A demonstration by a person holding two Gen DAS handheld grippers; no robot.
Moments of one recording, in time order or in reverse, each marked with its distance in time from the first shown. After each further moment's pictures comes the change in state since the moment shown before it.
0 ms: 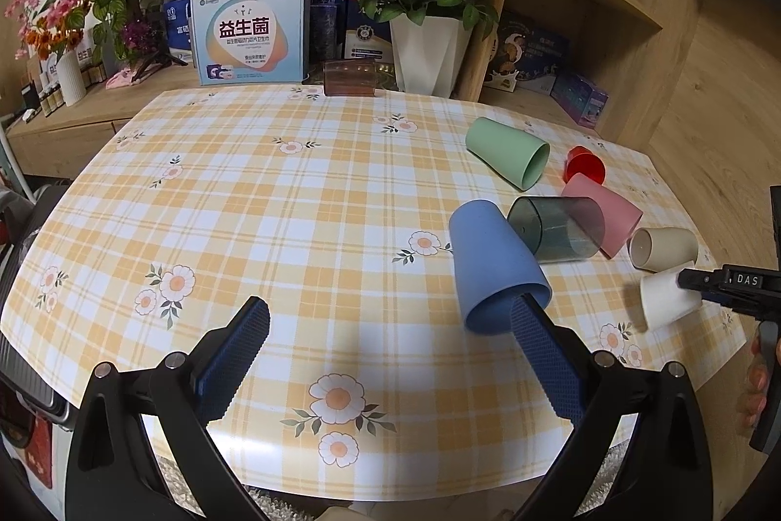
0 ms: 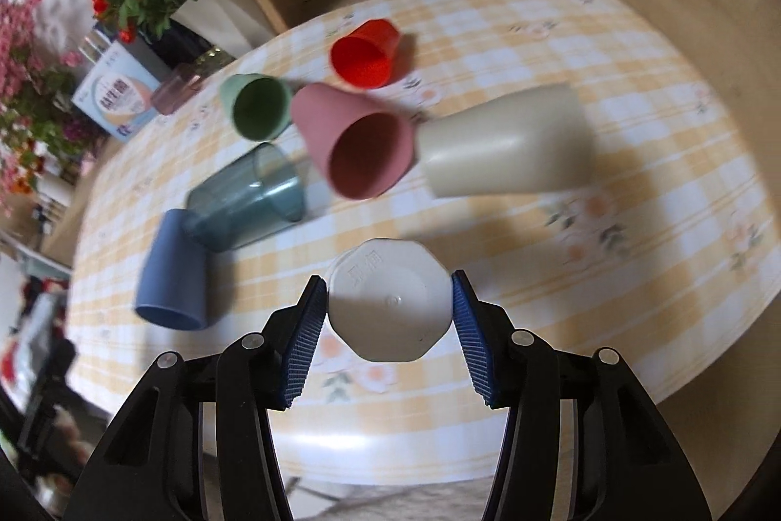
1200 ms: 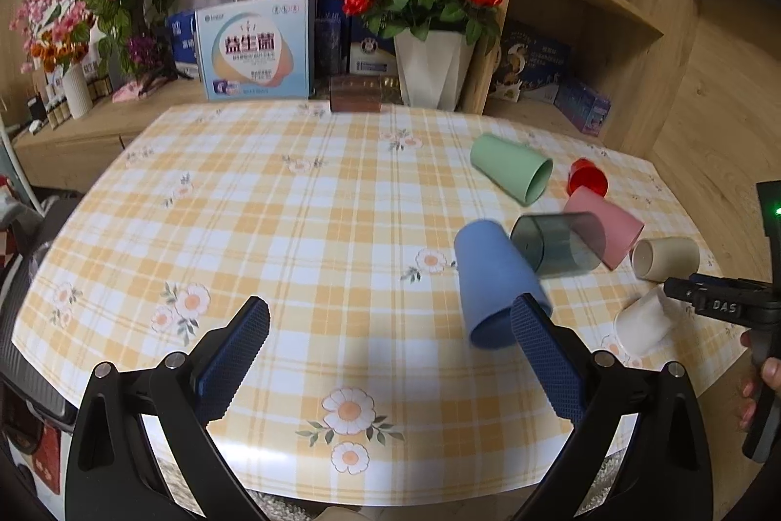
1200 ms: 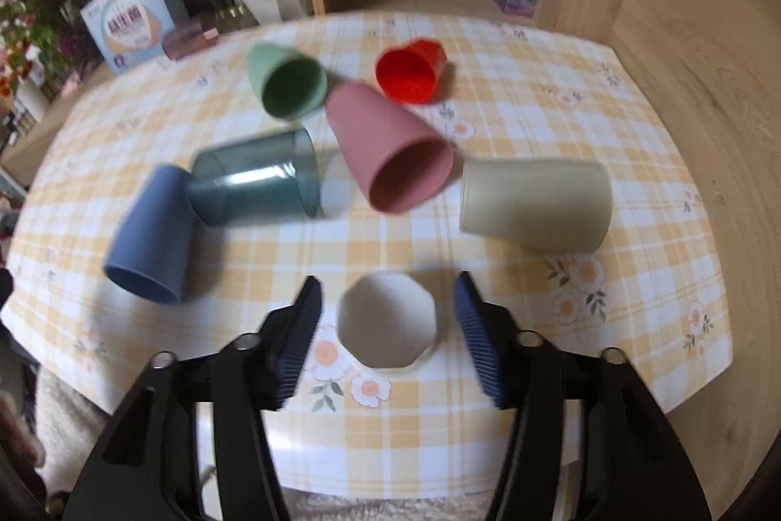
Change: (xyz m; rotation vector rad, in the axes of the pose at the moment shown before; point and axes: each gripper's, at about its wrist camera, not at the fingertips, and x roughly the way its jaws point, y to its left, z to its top) left arm -0.015 0.000 0.015 0.014 -0.038 0.022; right arm -0.007 0.056 -0.001 -0.237 -0.048 -0.122
